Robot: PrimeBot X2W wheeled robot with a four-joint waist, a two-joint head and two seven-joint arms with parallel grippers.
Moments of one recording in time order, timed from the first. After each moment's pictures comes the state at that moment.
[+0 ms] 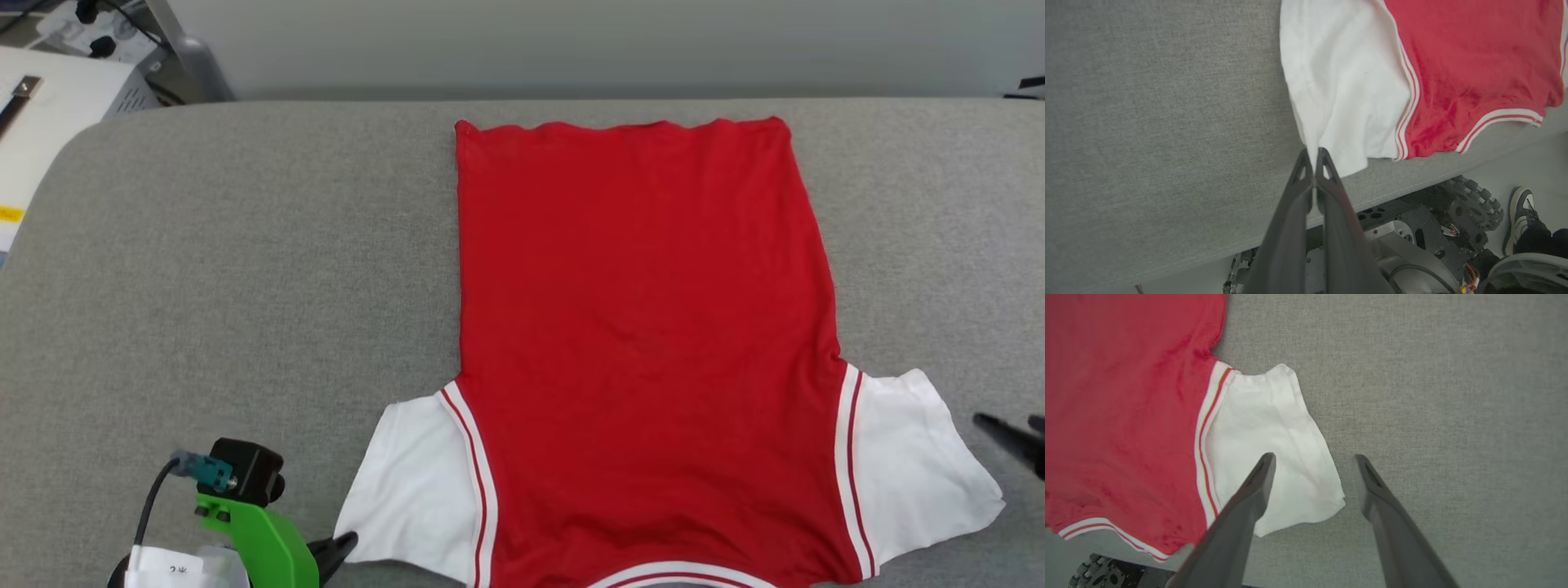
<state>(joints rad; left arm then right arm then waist) 0.06 0.67 -0.39 -0.27 -0.89 0.10 0.63 -0.07 -0.58 -0.08 0.03 0.75 0.13 0.84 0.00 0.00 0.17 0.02</state>
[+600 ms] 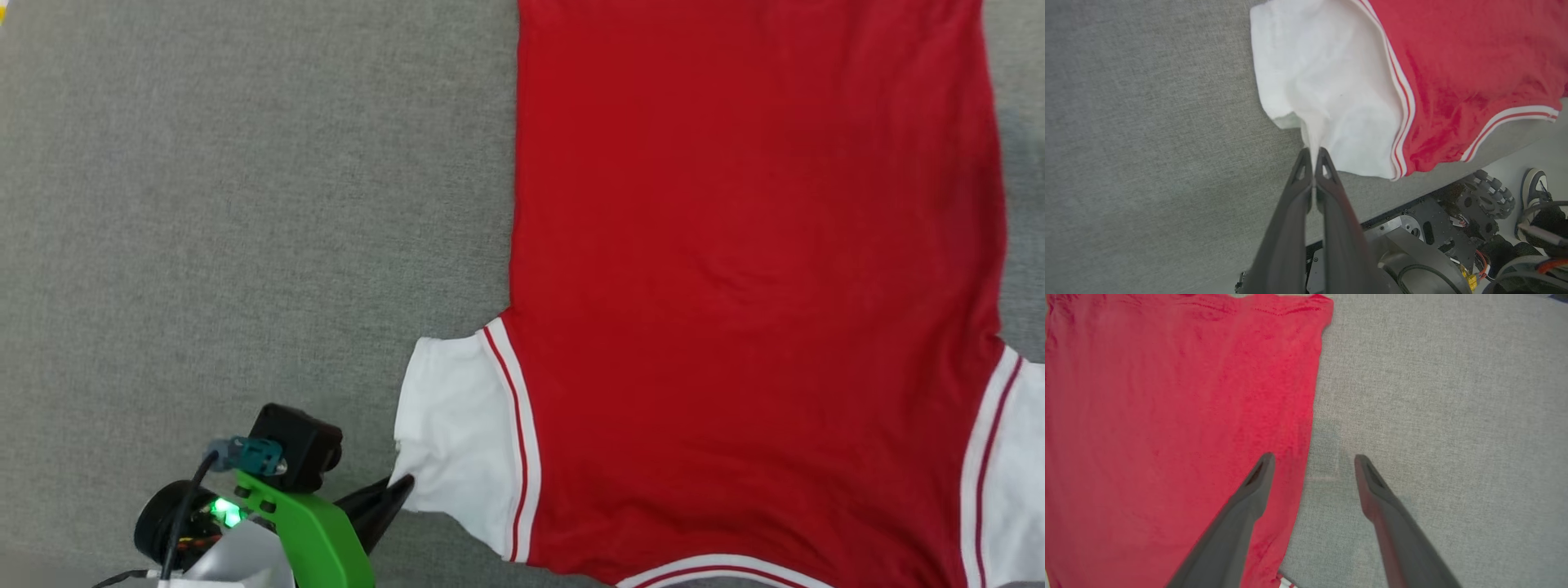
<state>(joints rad) 0.00 0.70 -0.45 -0.58 -0.73 0.16 0.66 -0.83 -0.51 -0.08 0.11 0.54 0.13 1.27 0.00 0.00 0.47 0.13</state>
